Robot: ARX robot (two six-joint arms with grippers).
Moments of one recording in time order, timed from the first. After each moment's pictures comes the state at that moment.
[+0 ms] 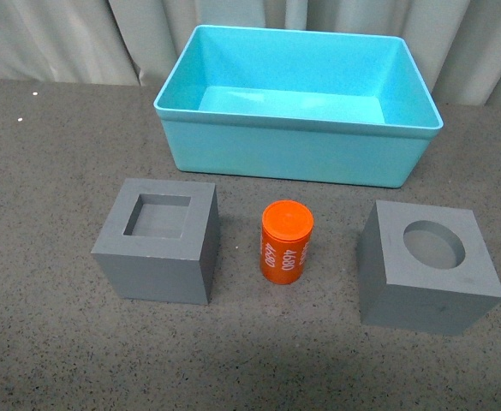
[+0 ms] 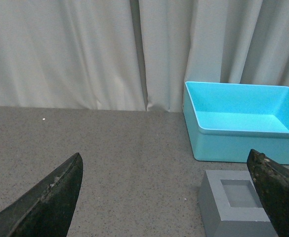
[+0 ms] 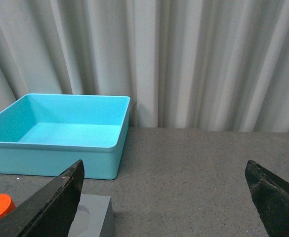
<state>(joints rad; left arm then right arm) 0.00 0.00 0.02 0.00 0.00 0.00 0.00 0.00 0.01 0.00 0.00 -0.01</state>
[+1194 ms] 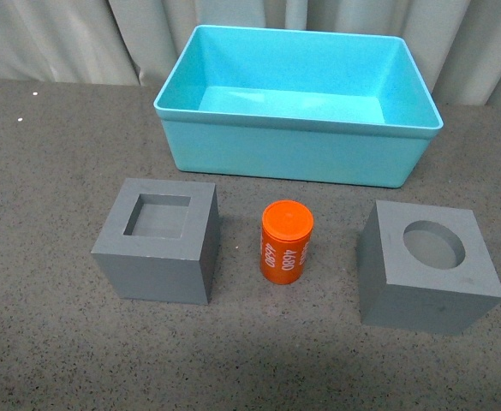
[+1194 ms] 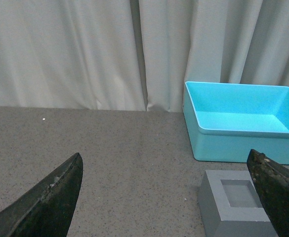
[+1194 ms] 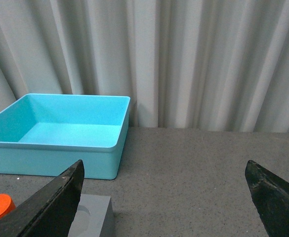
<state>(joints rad) 0.00 0.00 0.02 0.00 0.00 0.00 0.00 0.00 0.01 0.00 0.00 -0.01</state>
